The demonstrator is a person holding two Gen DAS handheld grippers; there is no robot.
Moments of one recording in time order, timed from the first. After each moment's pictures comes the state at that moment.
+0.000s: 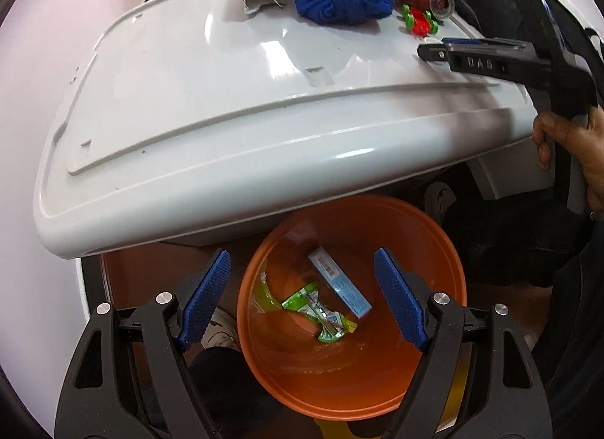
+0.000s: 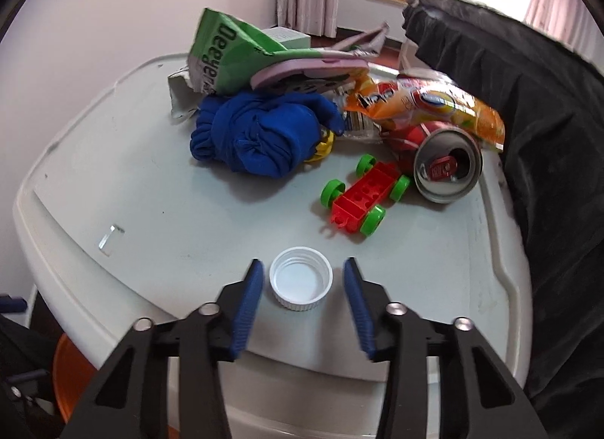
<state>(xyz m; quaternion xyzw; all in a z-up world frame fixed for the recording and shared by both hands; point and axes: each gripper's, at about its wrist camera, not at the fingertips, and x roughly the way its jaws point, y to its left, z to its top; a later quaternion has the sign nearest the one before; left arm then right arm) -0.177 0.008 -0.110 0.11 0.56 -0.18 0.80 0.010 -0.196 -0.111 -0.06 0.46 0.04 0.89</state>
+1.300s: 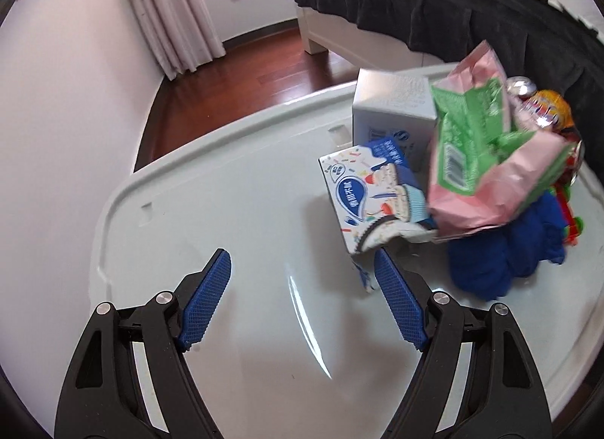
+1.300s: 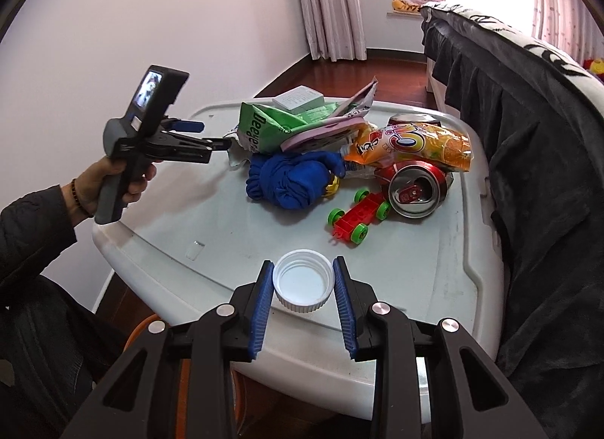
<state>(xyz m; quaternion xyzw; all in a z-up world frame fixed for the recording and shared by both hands) 0.094 -0.026 -0.085 0.19 0.43 -0.18 0.86 -0.030 -0.244 -0.042 0.04 0.43 0.14 0.89</state>
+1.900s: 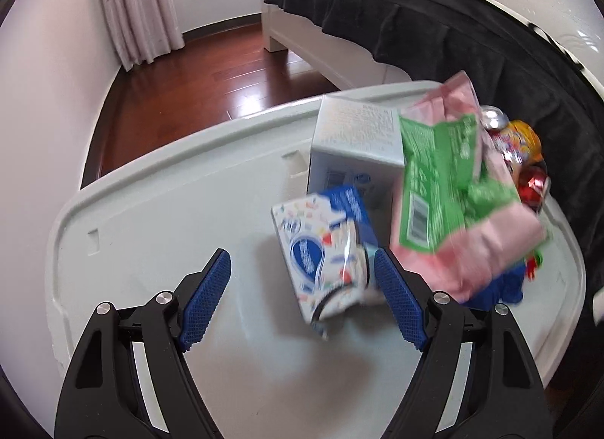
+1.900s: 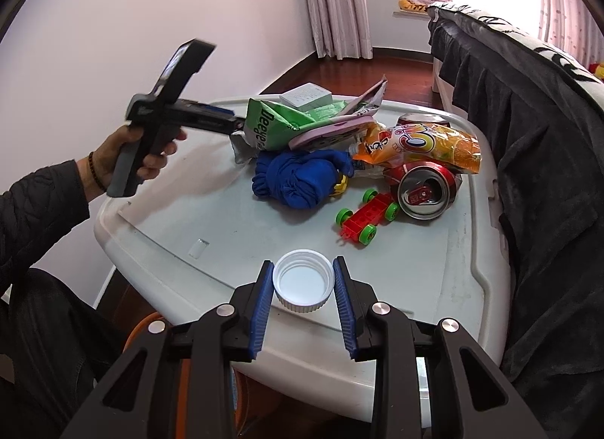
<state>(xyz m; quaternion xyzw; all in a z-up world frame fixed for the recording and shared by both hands) 0.127 -0.044 -0.075 0.13 0.46 -0.26 0.84 -0.029 -0.238 -0.045 0.03 0.43 0.15 0.89</state>
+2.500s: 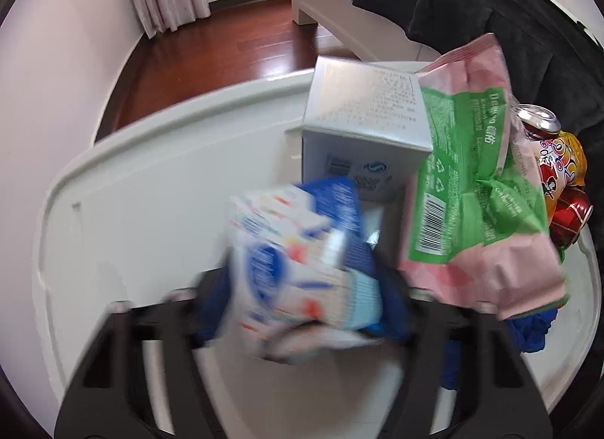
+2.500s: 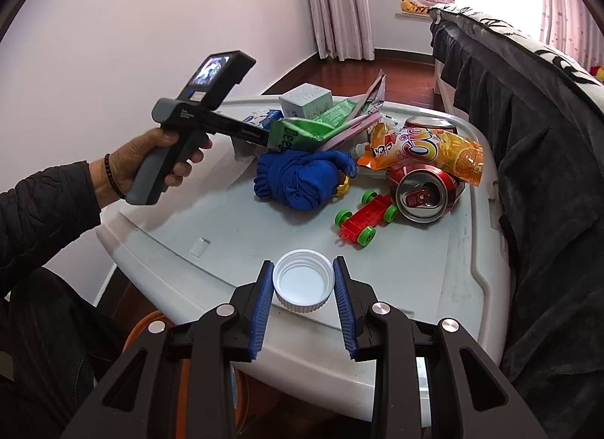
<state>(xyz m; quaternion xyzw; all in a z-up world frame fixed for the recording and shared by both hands) 0.146 -0.064 -0.106 0.12 0.51 -0.19 0.83 -0.032 -0.236 -0.042 0.03 0.42 0.15 0.89</state>
